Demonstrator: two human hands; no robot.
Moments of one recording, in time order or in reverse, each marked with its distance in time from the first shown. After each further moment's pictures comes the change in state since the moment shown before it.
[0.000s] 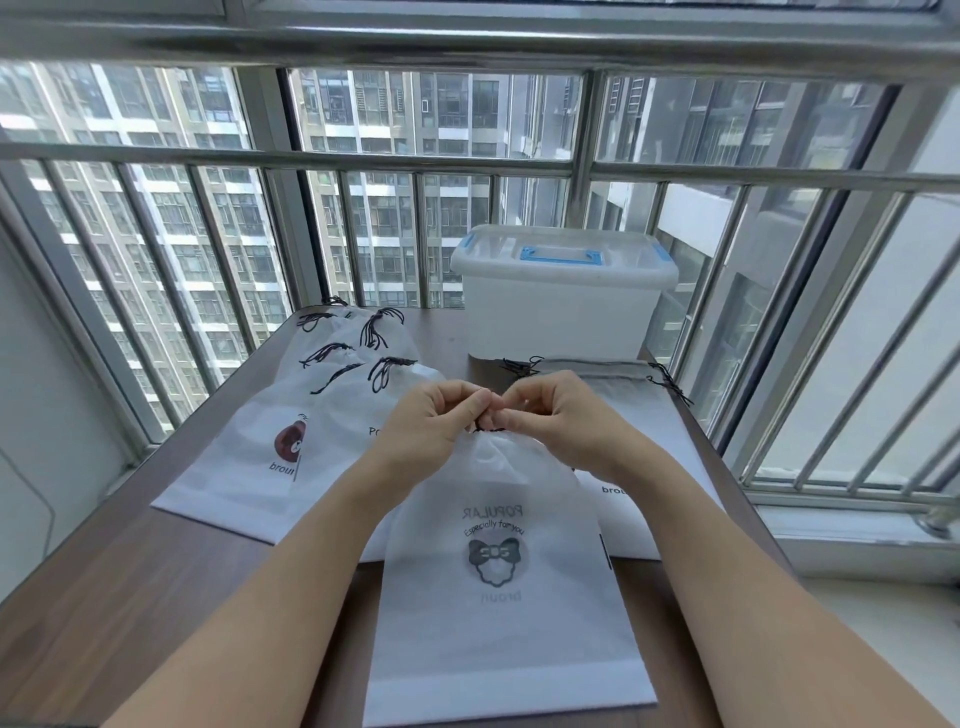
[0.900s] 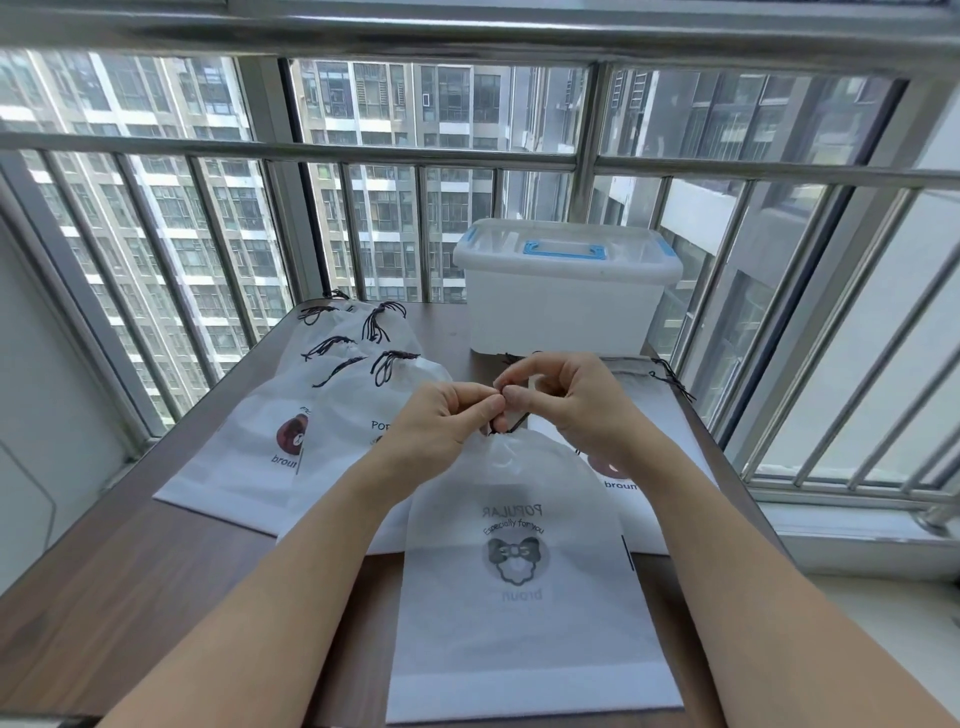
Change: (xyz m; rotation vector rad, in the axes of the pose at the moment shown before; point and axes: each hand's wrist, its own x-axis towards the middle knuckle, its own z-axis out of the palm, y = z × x) left_hand -0.006 0.005 0.002 0.123 -0.098 0.032; right_hand 0.003 -0.002 -0.002 0.122 0.112 -0.044
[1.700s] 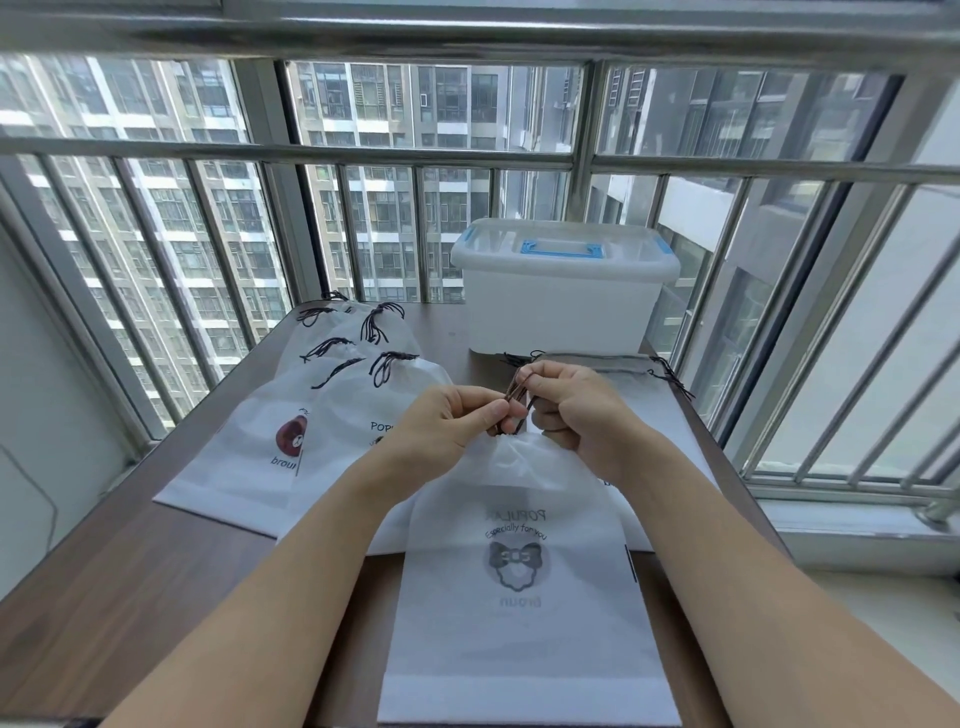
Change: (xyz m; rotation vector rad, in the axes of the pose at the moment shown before) left_hand 0.002 -0.002 0.003 -0.108 -0.059 -0.067; right_hand 0.003 0.001 0.005 0.436 0.074 0.383
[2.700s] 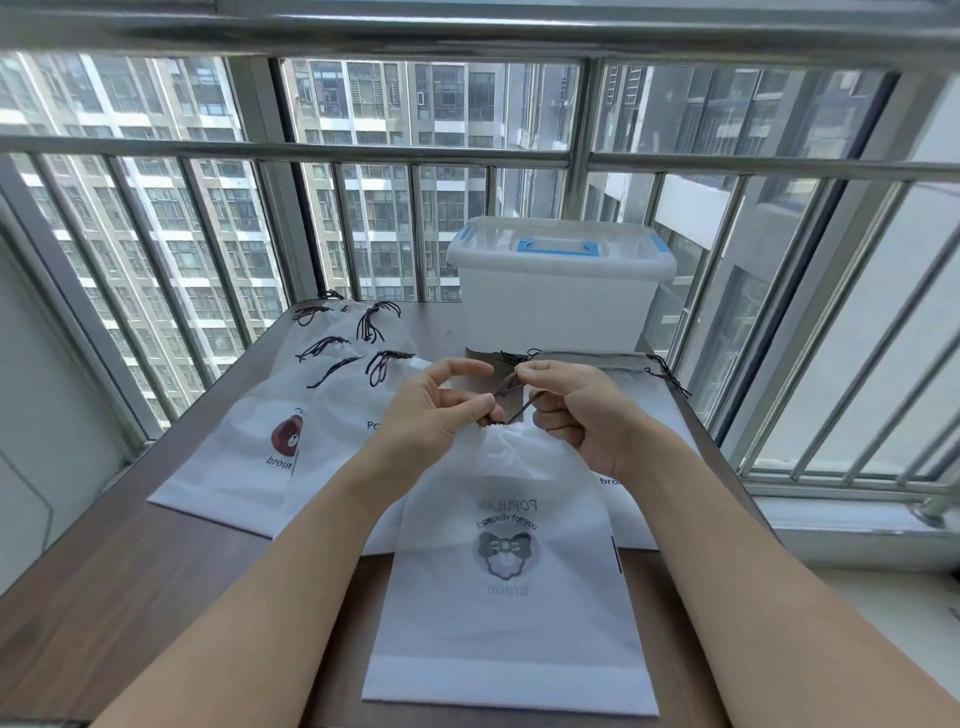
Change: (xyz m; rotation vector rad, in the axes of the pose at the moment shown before) left_hand 0.003 -0.003 -0.005 -0.145 0.168 -0.016; right_hand -0.005 -0.007 -0.005 0.077 -0.024 0.065
